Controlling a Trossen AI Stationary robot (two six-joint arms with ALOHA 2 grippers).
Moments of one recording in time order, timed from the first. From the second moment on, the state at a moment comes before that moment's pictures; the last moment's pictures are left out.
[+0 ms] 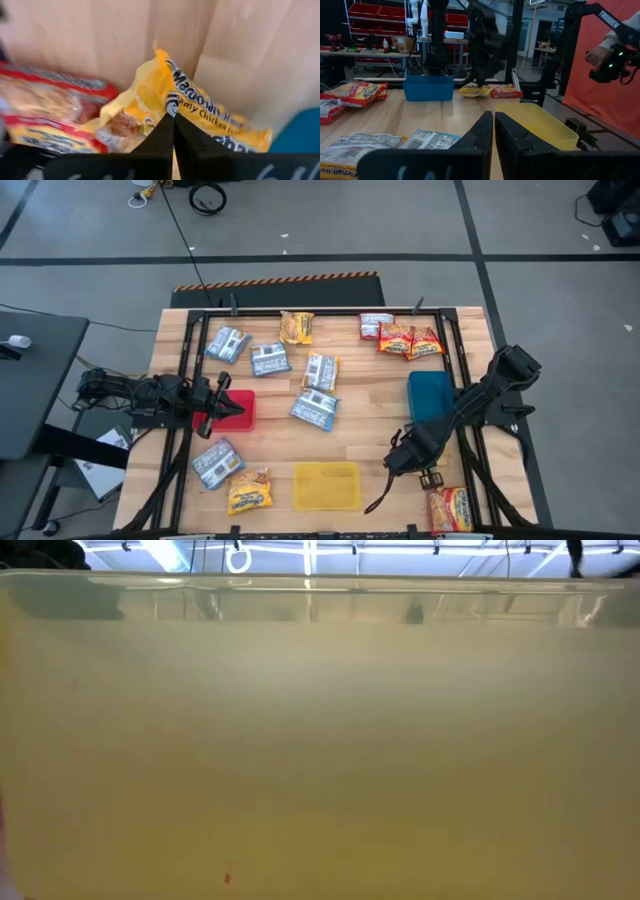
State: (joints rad) left arm -0.20 0.01 0.01 0.07 0.00 -0.09; right arm 0.61 1.65 1.04 -1.06 -0.29 0.47
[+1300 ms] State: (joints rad) left arm -0.20 0.01 0.01 0.08 0.00 -0.09; right arm 0.45 1.68 1.79 -1.39 -0.33 1.40
